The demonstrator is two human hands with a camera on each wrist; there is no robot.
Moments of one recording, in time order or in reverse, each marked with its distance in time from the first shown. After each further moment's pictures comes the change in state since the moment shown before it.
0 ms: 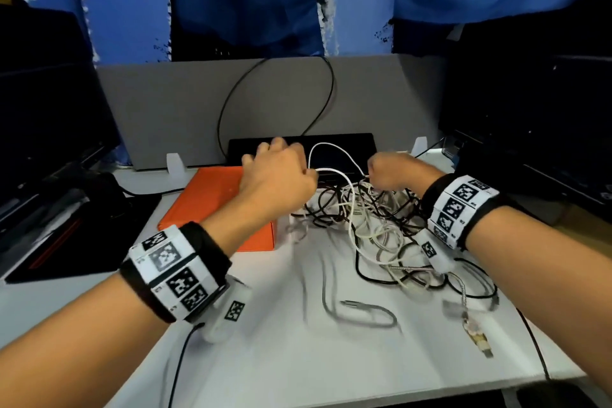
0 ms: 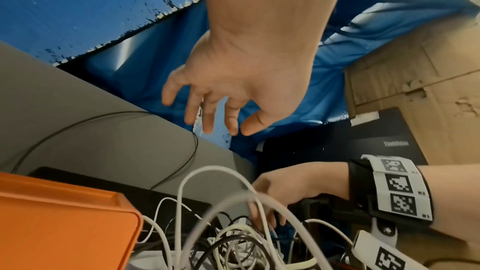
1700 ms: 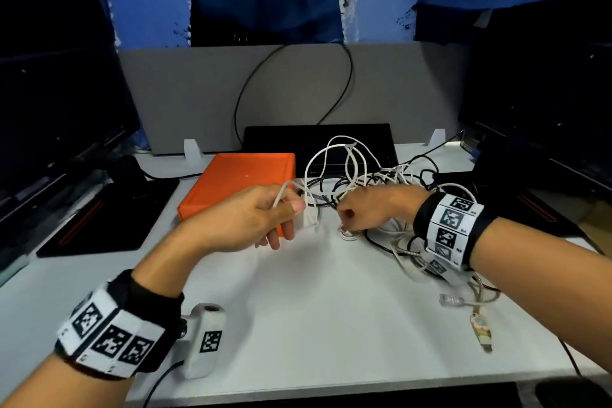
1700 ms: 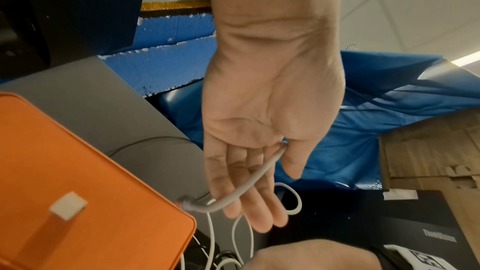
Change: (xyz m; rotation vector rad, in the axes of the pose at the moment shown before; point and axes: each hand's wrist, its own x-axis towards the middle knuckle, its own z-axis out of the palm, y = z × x) left_hand -0.074 -0.067 -0.007 -0.619 -0.405 0.113; right_hand -0.040 -0.071 0.035 -0.139 -0.331 -0.372
